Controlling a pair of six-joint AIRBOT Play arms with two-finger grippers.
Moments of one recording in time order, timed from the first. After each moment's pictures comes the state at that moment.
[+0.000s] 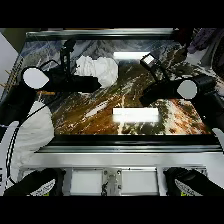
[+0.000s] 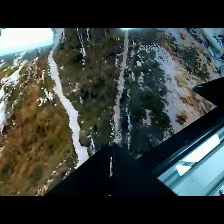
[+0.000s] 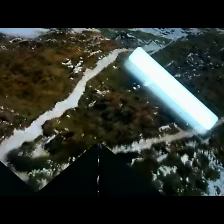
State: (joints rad) left arm -0.34 -1.18 1.31 0.97 -1.04 -1.53; right arm 0.36 -1.11 1.24 -1.39 1.08 1.18
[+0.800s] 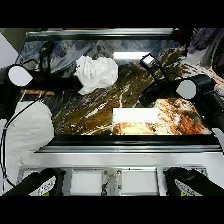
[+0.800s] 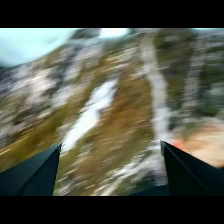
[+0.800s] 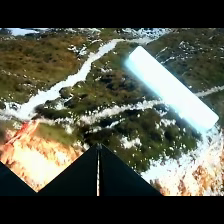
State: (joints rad) left arm -0.13 -1.15 1.28 1.28 -1.17 -1.59; right arm 0.36 -1.12 1.24 -1.39 1.08 1.18
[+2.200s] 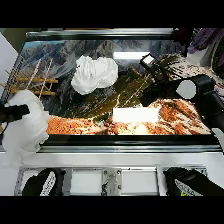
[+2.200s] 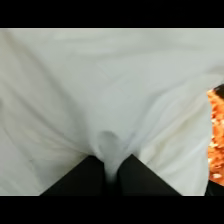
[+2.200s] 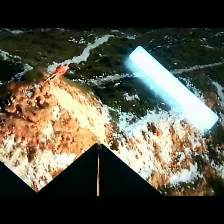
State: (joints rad) left arm 0.31 -0.86 0.90 1.71 -1.16 -1.65; right arm 0.36 -1.12 1.24 -1.39 1.08 1.18
